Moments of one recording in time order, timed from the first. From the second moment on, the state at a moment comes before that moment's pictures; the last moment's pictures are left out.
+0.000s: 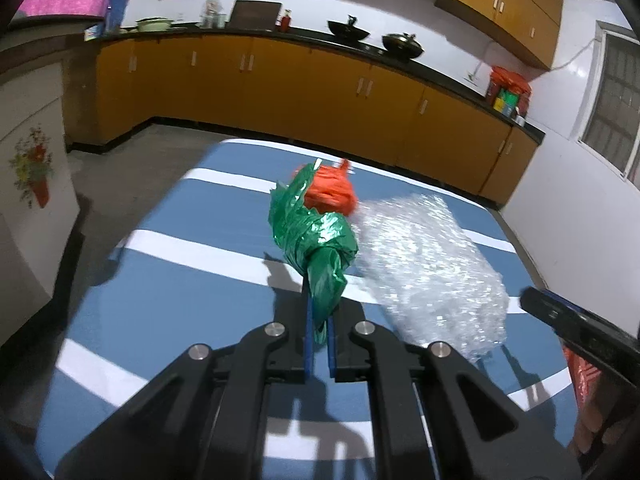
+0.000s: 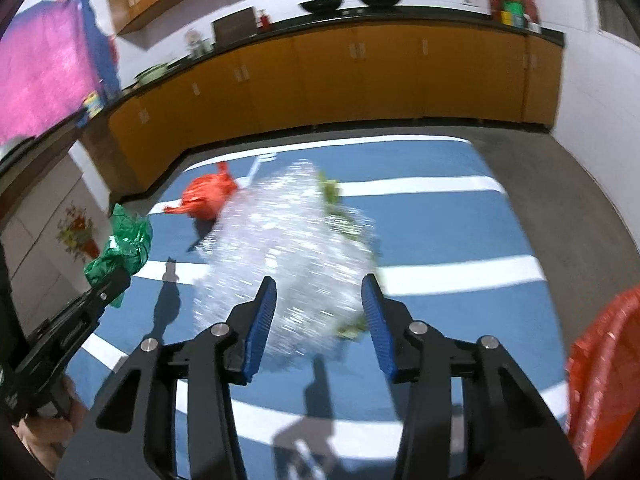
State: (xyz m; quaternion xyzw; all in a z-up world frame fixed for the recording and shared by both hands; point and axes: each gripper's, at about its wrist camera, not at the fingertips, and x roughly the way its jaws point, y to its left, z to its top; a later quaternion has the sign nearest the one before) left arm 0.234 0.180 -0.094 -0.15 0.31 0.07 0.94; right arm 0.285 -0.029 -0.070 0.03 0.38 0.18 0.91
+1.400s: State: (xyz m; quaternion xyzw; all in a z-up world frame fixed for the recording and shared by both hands) left arm 0.200 0.143 -0.054 -0.13 0.28 -0.01 0.95; right arm 0.223 -0.096 -0.023 0.01 0.29 0.08 0.95
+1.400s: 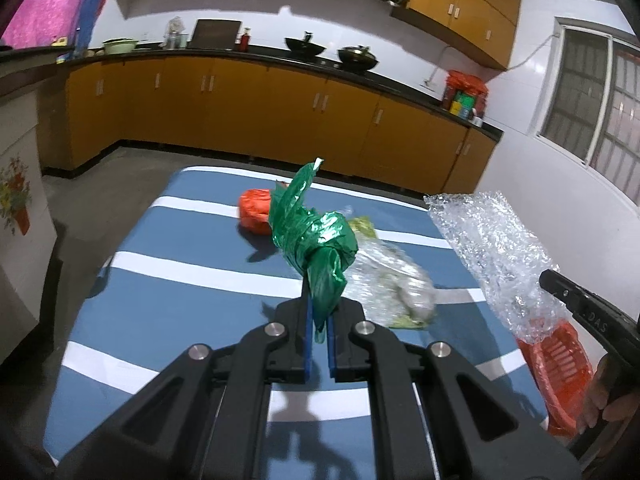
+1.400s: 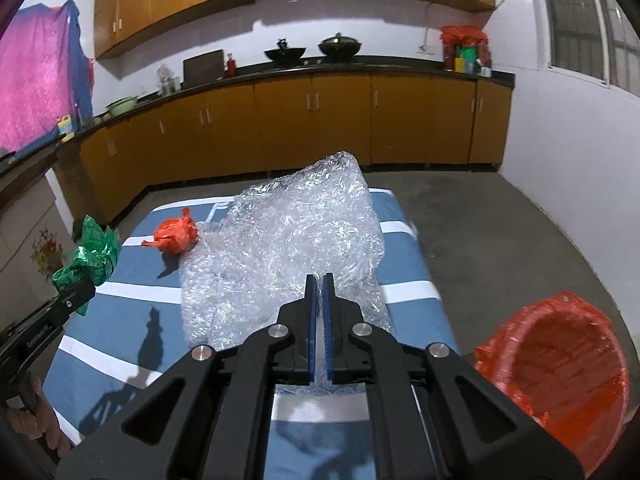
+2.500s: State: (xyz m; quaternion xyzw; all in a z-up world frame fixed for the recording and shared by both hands) left arm 0.203 -0.069 -0.043 -0.07 0.30 -0.26 0.92; right arm 0.122 -0.263 -0.026 0.10 0.24 -0.12 0.96
